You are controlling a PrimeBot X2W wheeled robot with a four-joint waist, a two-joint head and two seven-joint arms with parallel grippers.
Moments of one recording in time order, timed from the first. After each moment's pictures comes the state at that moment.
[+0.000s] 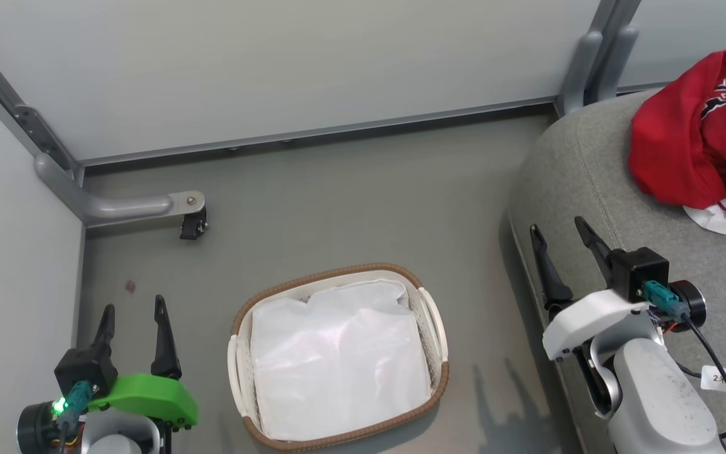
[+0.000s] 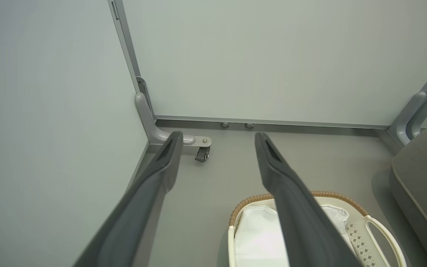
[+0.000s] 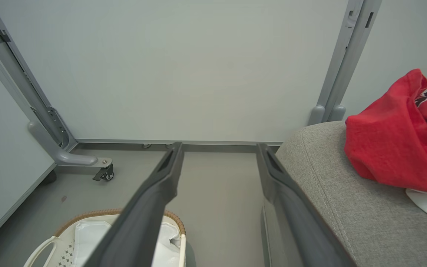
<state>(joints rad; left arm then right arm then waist) -0.15 0.05 0.06 0.45 -0.16 -0.06 -0.26 -0.36 -0.05 0.05 0.49 0.11 0.13 -0.26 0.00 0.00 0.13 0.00</state>
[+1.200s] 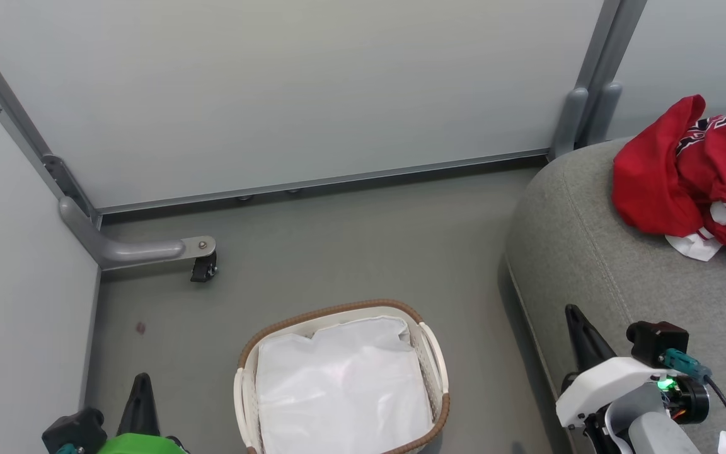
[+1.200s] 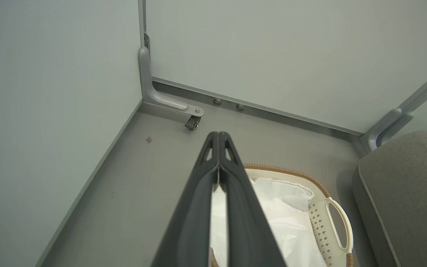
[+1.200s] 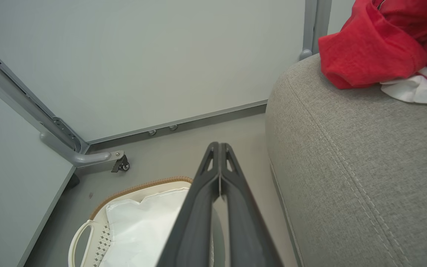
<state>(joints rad) -0.01 0.04 0.07 0.46 -0.35 -0.12 -0.21 -0.18 -0.04 0.03 0.51 0.31 0.13 -0.21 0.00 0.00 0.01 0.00</state>
